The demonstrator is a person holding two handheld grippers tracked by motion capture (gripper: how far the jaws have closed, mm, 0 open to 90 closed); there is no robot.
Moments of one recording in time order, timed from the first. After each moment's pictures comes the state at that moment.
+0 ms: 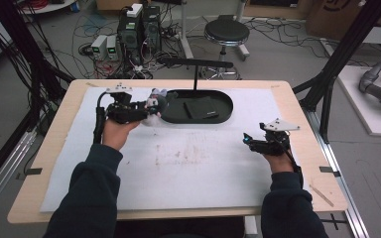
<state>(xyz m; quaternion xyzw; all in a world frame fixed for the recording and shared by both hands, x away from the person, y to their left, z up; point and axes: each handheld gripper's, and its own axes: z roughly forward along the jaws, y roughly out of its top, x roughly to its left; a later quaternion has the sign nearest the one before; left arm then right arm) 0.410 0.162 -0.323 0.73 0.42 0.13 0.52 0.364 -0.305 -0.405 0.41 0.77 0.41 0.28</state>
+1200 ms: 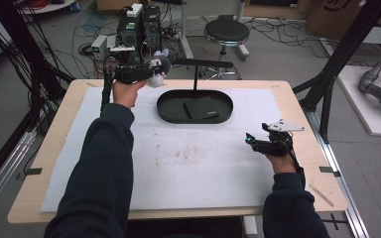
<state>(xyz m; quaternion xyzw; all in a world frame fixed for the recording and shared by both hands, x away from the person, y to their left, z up) 0.497 0.154 -0.286 0.68 0.45 0.15 0.56 0.361 -0.312 -0.404 0.42 0.76 0.42 0.28</state>
